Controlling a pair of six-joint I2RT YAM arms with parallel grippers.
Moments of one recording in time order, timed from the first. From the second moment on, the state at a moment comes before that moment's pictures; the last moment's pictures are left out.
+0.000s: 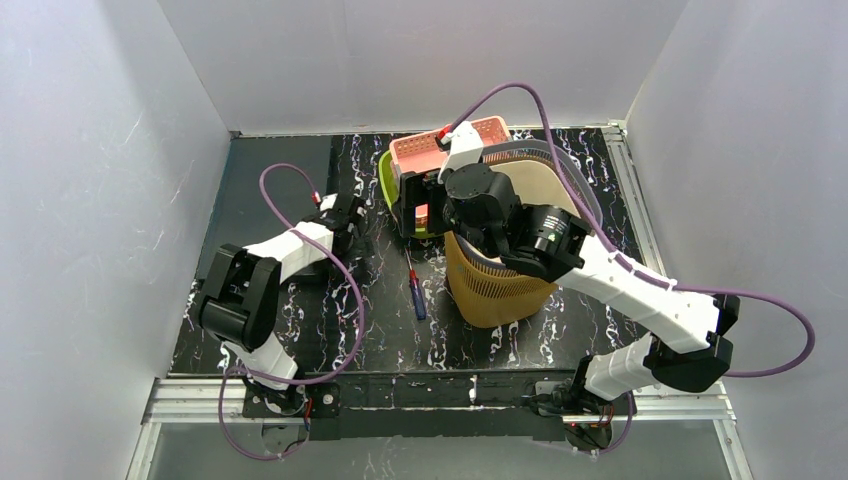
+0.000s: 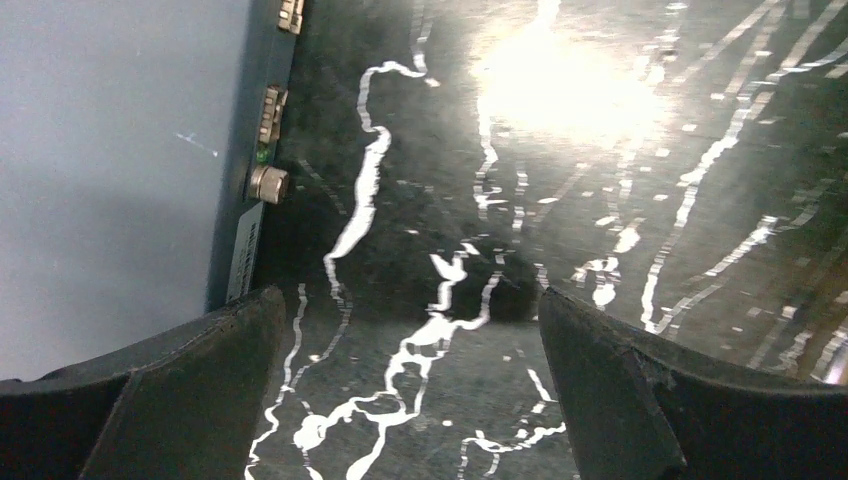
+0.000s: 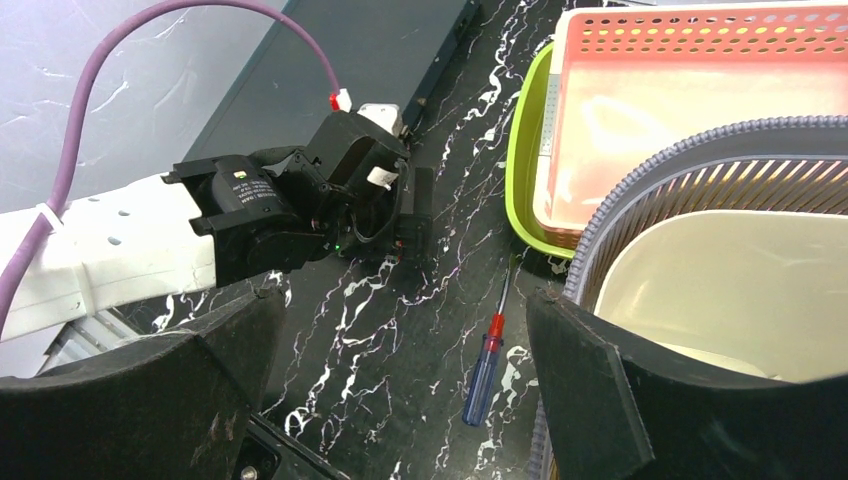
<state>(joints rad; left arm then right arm) -0.38 1.65 0.97 -0.46 -0.36 -0.60 1.16 1.40 1.68 -0.64 0.48 0.45</state>
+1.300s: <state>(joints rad) -0.87 1.46 0.92 -0.53 -0.24 -0.85 1.16 1.25 1.64 -0.59 0.43 0.46</state>
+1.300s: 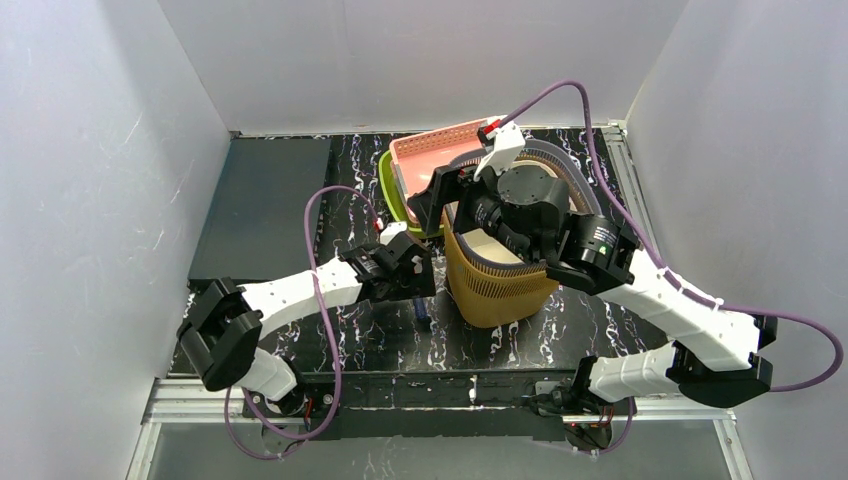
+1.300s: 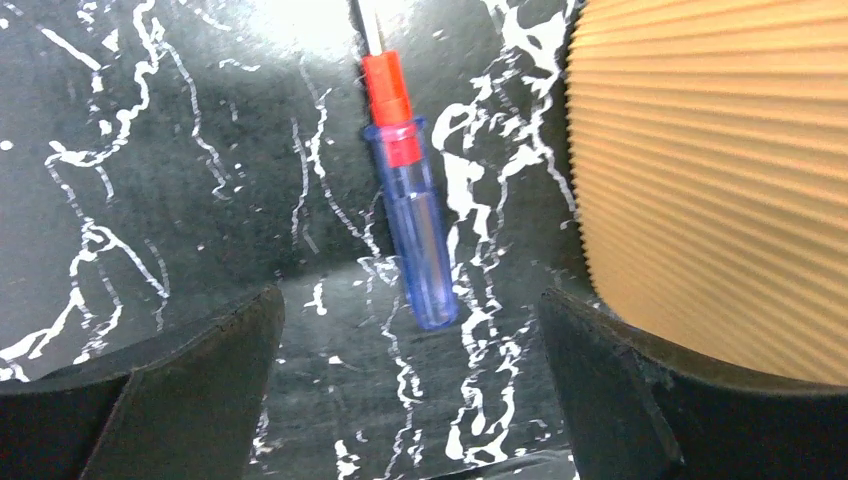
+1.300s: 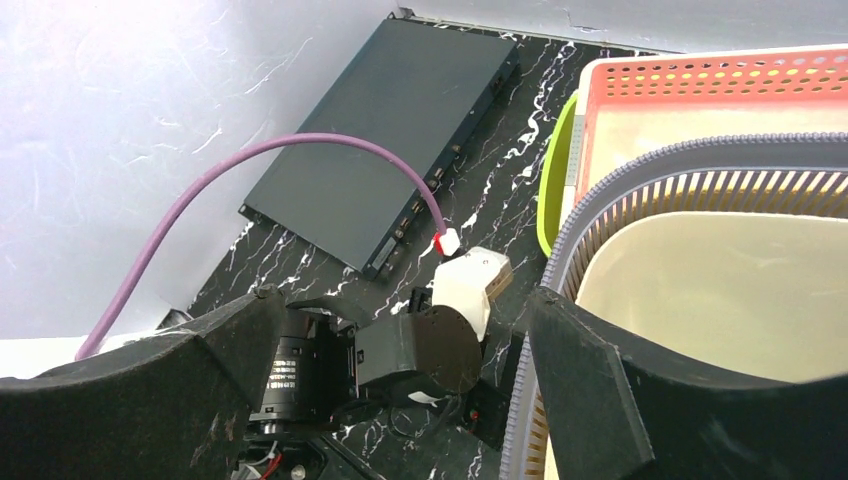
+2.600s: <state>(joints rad) -0.76 1.65 0.96 -0.42 -0.26 -1.01 1.16 1.24 1.62 -0.60 0.48 0.47</state>
